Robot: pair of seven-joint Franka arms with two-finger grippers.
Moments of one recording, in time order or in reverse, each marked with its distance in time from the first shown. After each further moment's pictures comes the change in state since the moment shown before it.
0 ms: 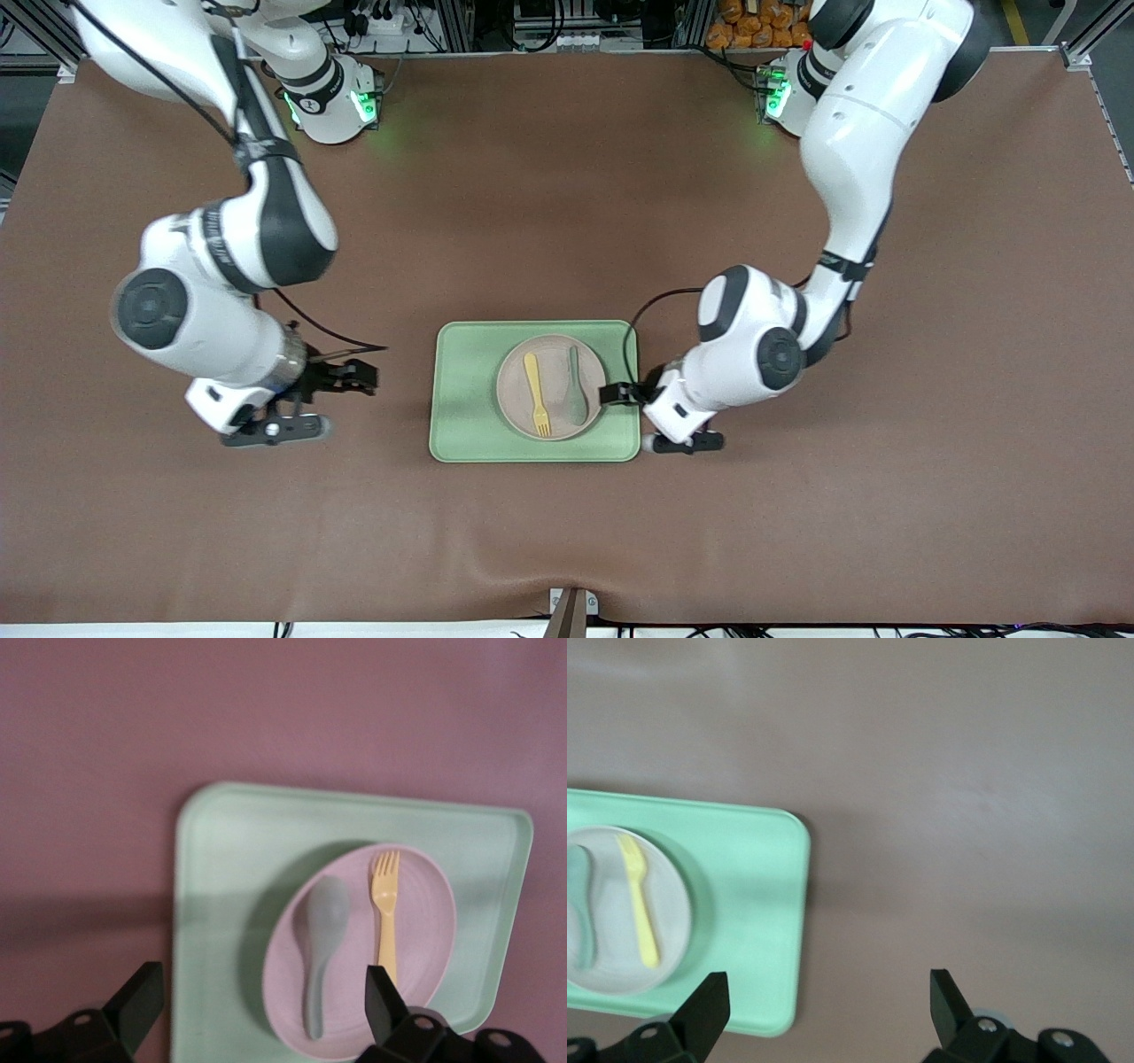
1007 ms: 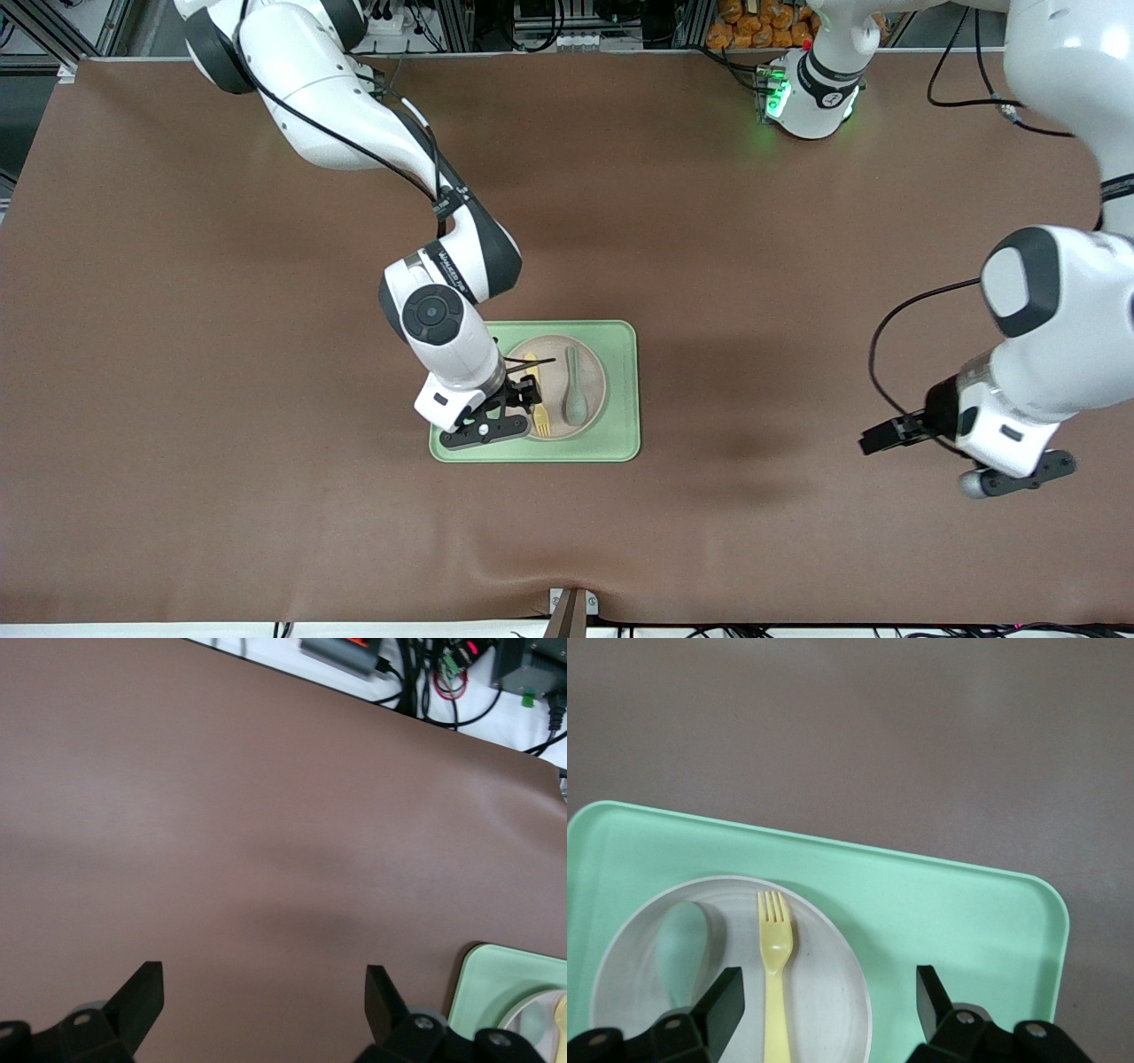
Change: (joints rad) left arm 0.357 -0.264 0.028 -0.010 0.259 -0.254 0.028; right arm 0.256 0.328 -0.020 0.195 -0.058 0.240 0.213
